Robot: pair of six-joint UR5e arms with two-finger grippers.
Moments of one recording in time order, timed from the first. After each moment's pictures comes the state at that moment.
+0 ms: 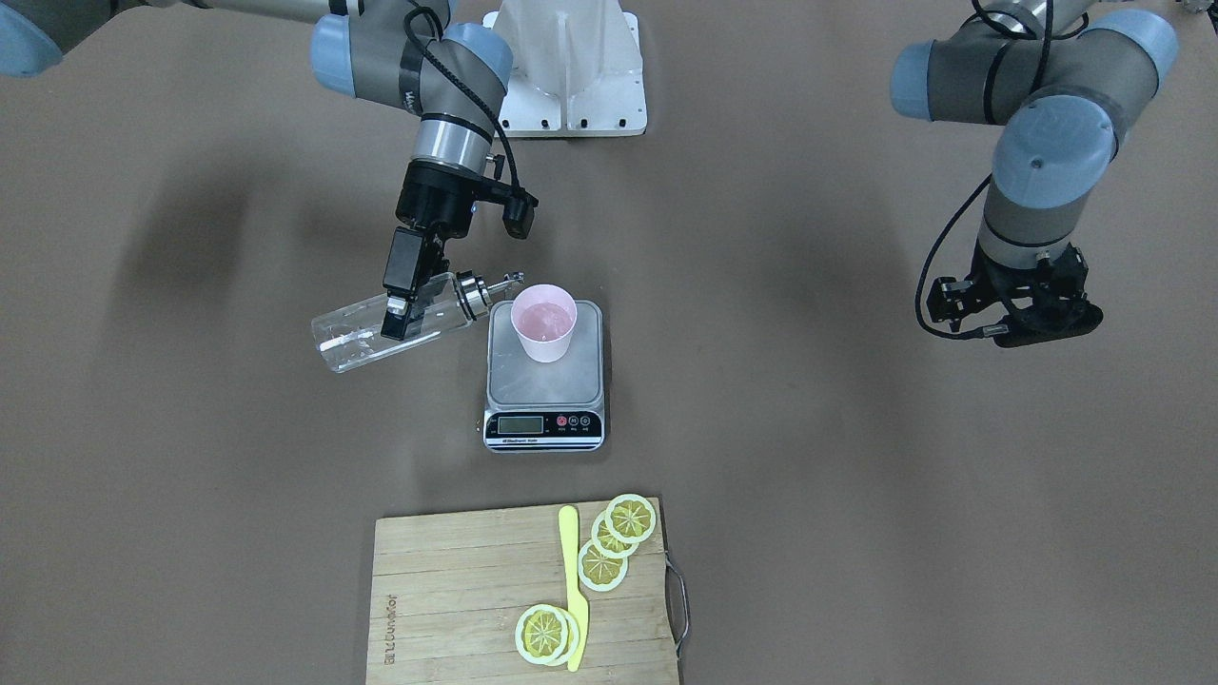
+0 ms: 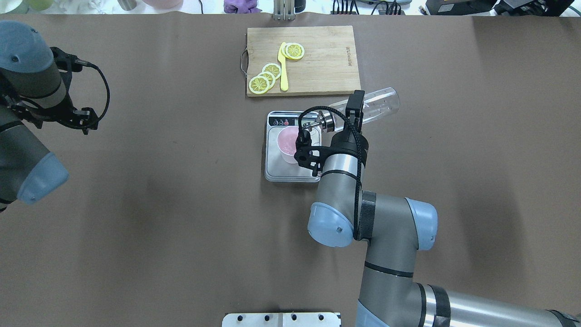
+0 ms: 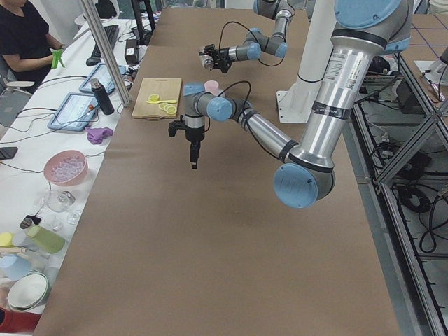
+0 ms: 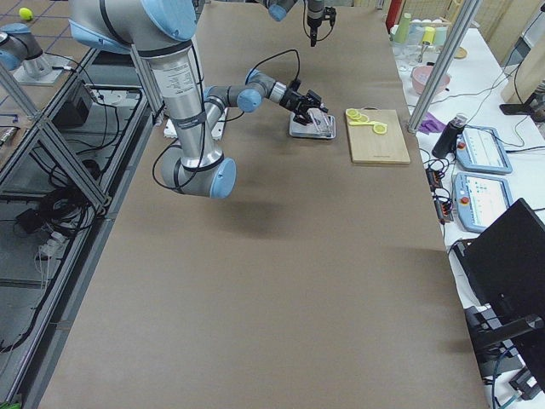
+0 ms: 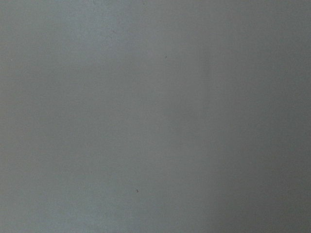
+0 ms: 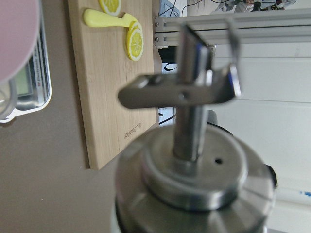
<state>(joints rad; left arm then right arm) -0.91 -1.88 -1.83 -1.30 -1.86 -0.74 0.34 -1.03 1.78 -1.65 0.62 0.03</state>
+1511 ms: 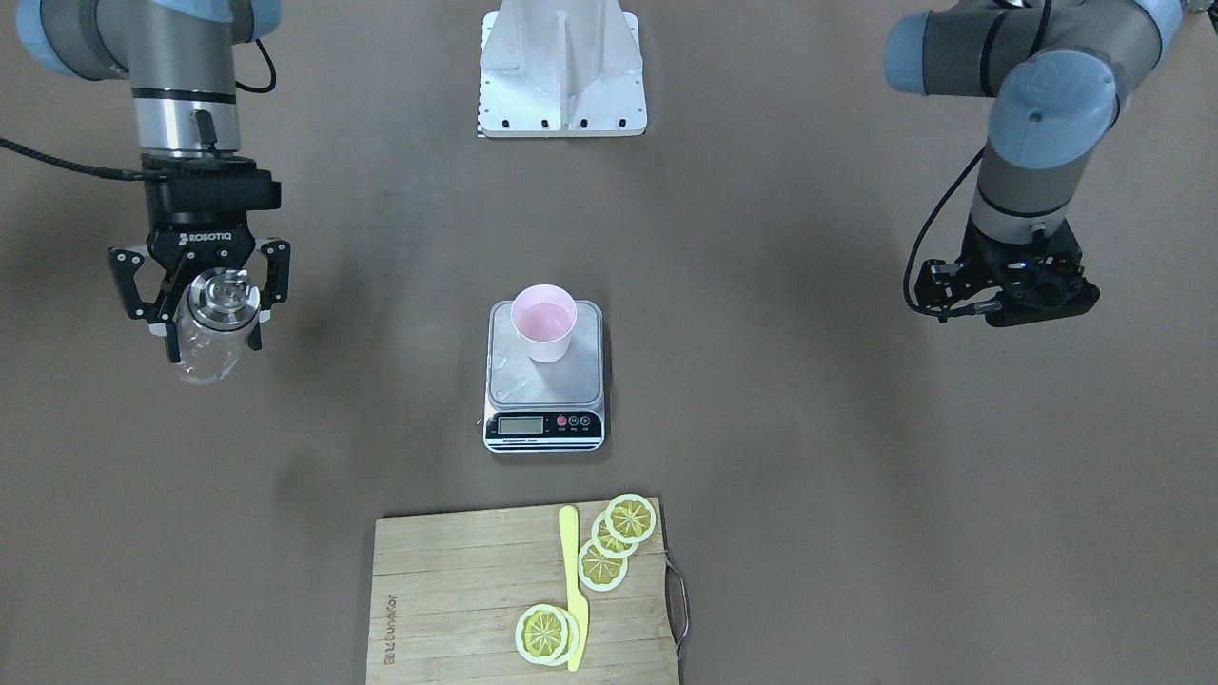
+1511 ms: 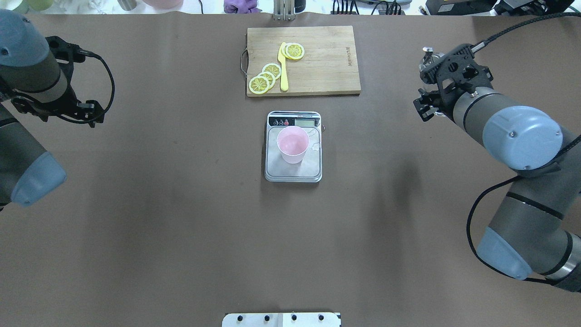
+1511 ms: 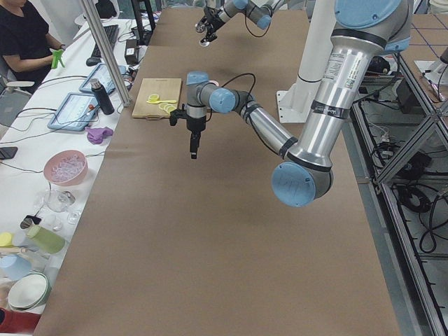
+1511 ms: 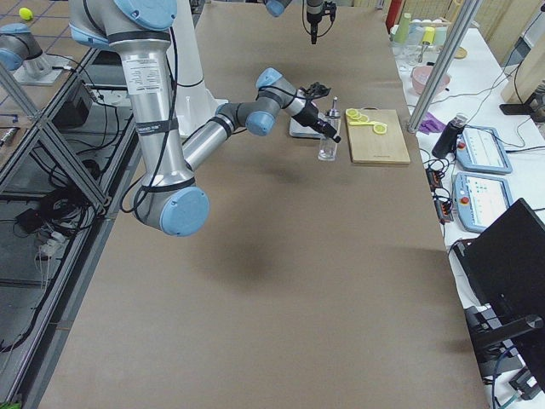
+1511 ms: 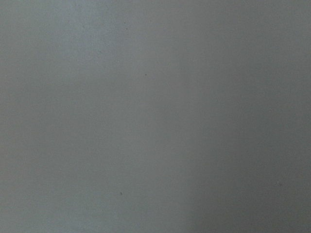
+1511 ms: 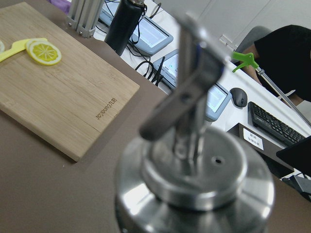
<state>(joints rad) -0.91 -1.90 -1.90 -1.29 -1.86 -0.75 0.69 -1.41 1.98 -1.13 1.27 0.47</state>
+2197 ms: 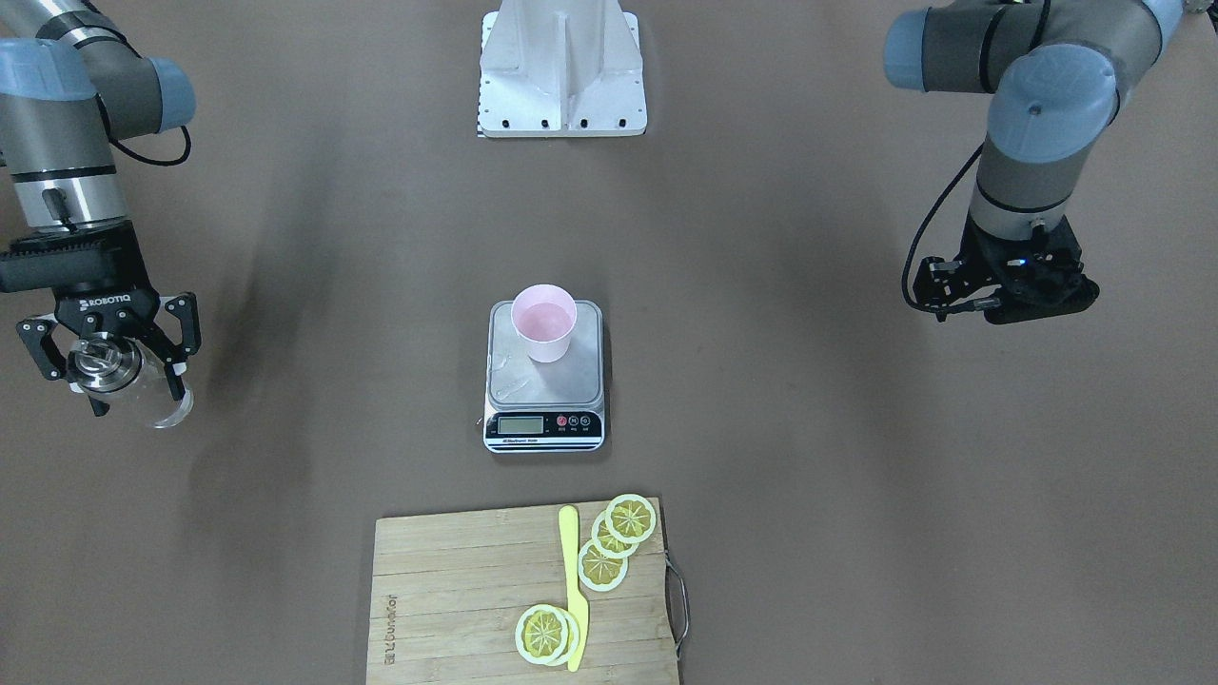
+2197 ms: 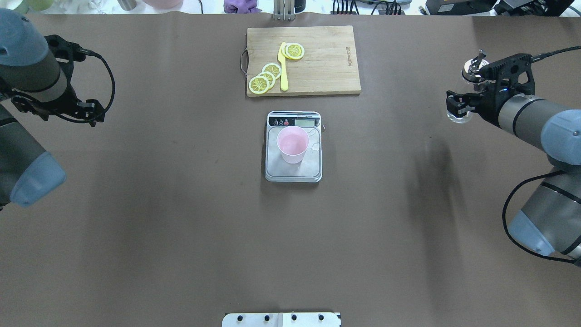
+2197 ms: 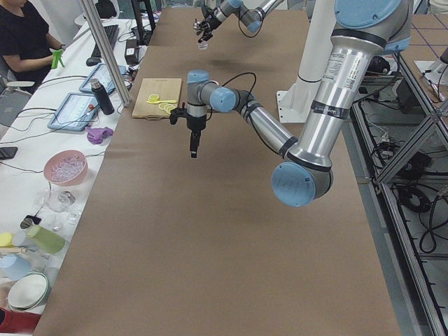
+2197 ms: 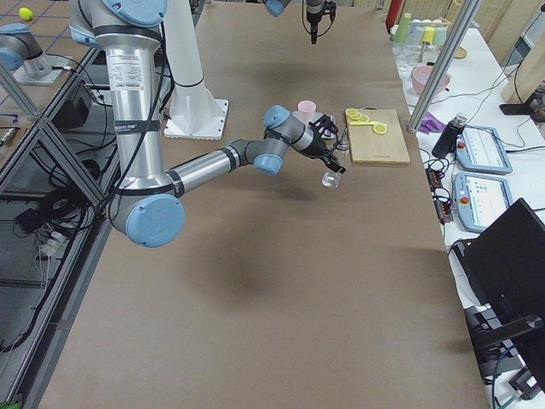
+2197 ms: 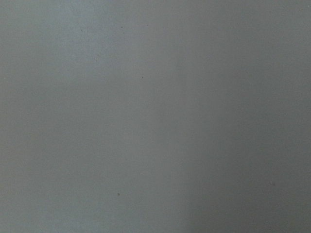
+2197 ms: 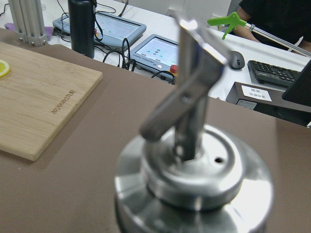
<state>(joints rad) -0.91 -1.90 -1.90 -1.29 -1.86 -0.75 0.81 -1.53 1.73 -0.64 1.45 0.70</state>
